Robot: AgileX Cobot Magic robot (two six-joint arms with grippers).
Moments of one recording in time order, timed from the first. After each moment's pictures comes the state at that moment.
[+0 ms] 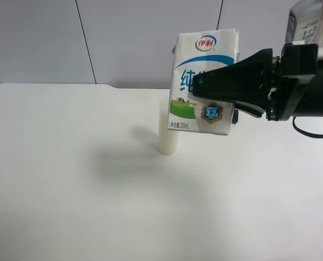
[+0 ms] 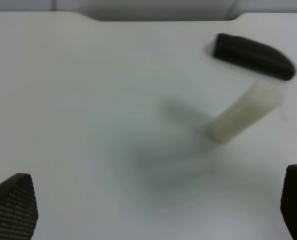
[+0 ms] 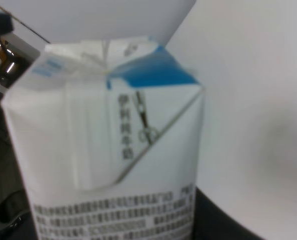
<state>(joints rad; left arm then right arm) 0.17 0.74 -1.04 -0.46 1.08 0.27 0.24 1.07 -0.57 1.62 0.91 -1.22</state>
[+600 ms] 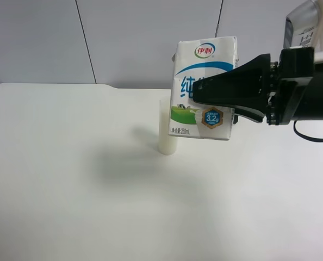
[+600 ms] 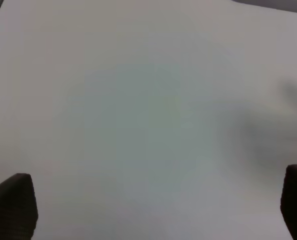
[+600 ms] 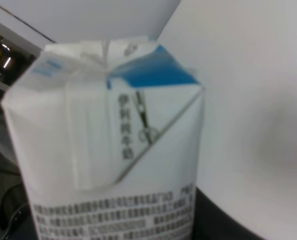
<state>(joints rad) 0.17 0.20 -0.72 -0.13 1.11 -0.01 0.24 1.07 -0.57 1.58 0.91 -1.17</state>
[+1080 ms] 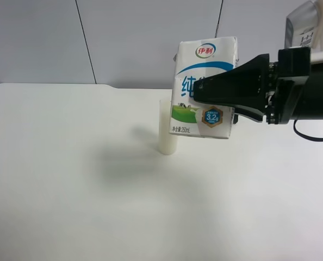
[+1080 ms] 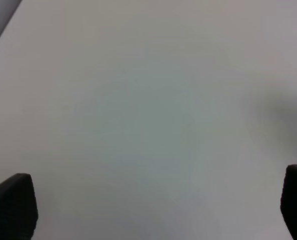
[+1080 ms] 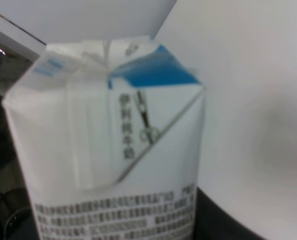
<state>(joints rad) 0.17 0.00 -0.55 -0.07 1.13 -0.02 0.24 1.07 -0.57 1.58 0.89 -1.16</state>
